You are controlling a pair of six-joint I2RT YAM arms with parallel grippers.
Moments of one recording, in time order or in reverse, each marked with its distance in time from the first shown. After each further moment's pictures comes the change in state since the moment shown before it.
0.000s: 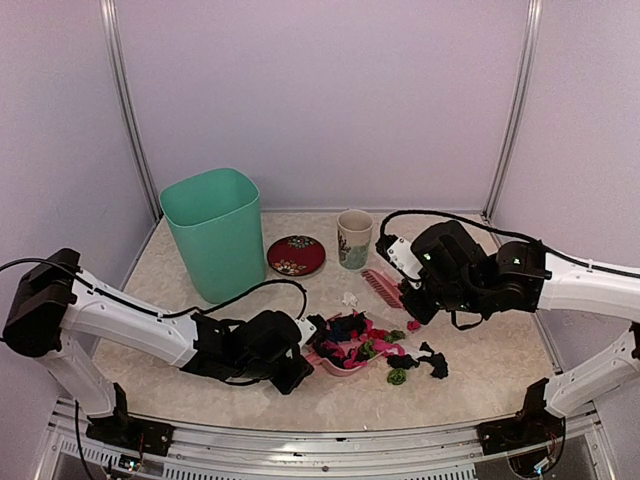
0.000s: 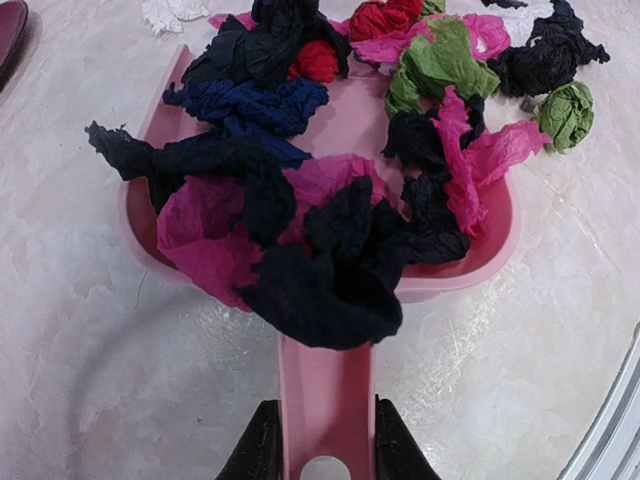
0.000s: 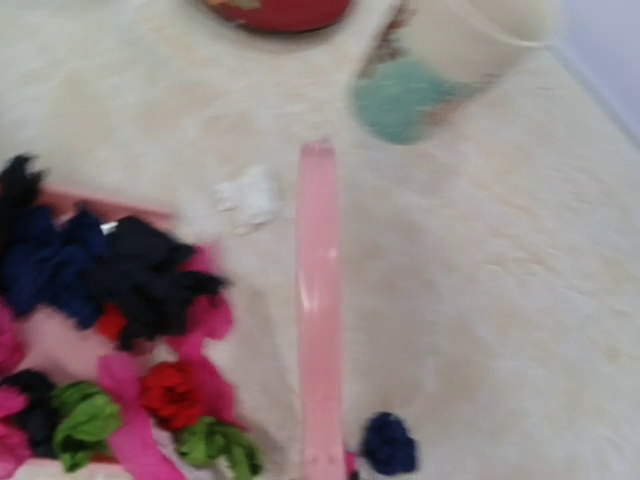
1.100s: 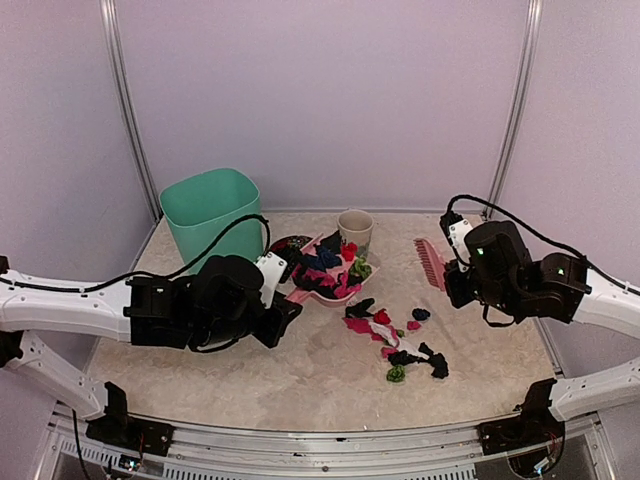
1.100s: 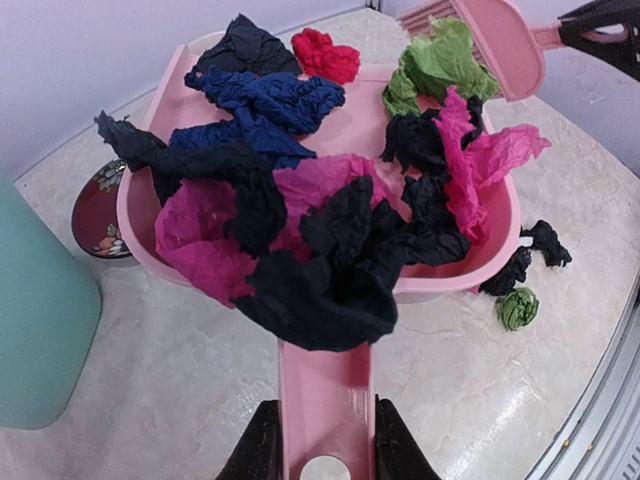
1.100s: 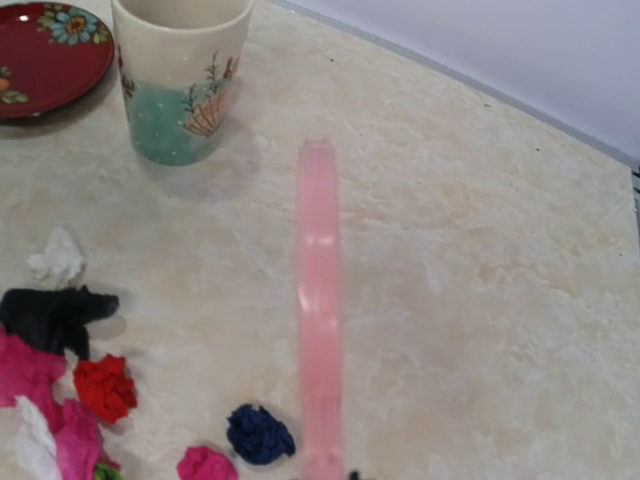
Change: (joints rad) left arm 0.006 -0.307 0.132 -0.174 -0.218 0.007; right arm -0.144 -0.253 -0.161 0.048 0.161 0.170
